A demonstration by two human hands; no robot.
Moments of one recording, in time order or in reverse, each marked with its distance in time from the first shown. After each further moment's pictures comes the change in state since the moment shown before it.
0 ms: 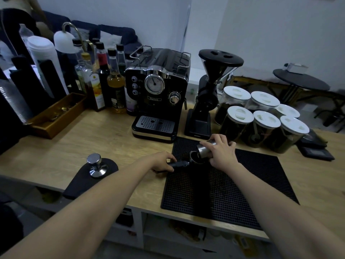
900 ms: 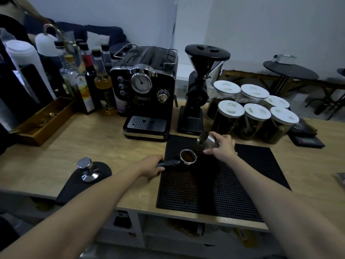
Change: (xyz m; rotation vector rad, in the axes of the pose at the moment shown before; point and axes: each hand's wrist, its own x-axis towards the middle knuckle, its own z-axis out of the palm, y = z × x) left_hand -0.005 -0.011 0.017 0.053 0.095 0.005; right_hand -0.001 0.026 0.009 0.796 -0.019 0.468
